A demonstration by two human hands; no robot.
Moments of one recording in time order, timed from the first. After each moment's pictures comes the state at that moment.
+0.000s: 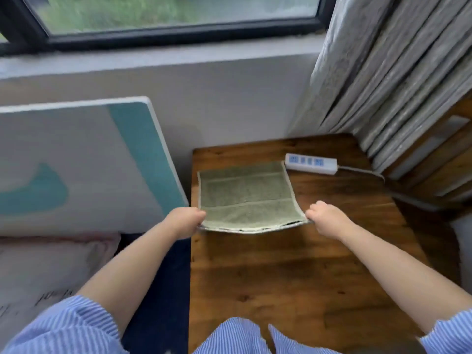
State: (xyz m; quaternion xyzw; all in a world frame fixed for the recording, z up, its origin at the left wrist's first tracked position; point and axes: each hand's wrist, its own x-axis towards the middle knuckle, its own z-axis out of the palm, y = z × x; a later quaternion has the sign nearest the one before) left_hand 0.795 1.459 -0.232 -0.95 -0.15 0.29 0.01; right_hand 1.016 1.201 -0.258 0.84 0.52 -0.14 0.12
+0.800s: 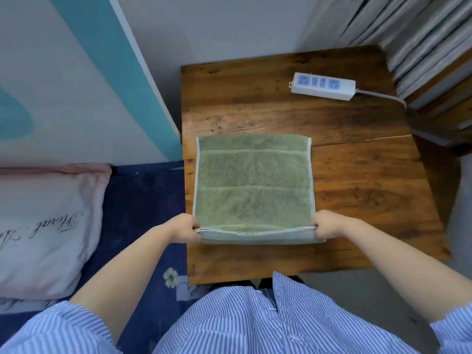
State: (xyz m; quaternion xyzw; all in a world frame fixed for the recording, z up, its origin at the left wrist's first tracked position) left_hand 0.702 1.388 -0.335 -0.79 -0.26 0.47 -0.30; right_hand 0.935 1.138 -0.333 0.74 0.38 -0.53 0.19
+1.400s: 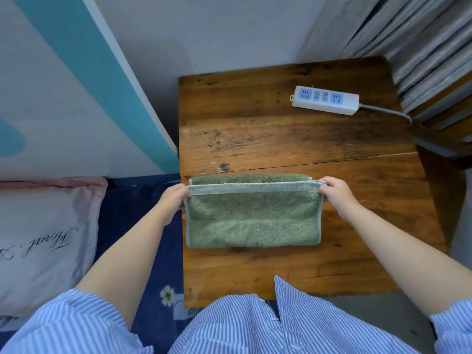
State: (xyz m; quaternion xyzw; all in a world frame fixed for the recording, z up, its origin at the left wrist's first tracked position) left_hand 0.766 1.449 -0.339 -0.57 -0.57 0.09 -0.59; right_hand 1.007 1.181 -0.333 0.85 0.09 -0.39 -0.35
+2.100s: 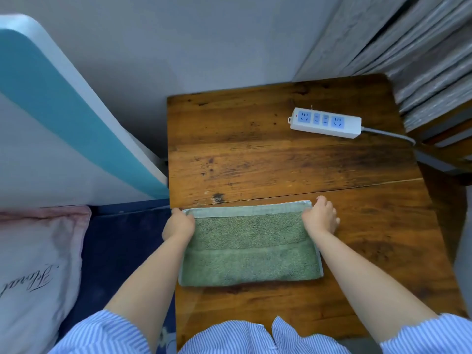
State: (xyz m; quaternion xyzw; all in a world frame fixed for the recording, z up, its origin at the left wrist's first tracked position) left_hand 0.824 1.451 -0.370 -0.67 -0.64 0.23 -0.31; right_hand 1.008 1.244 -0.366 0.97 0.00 -0.23 -0.08
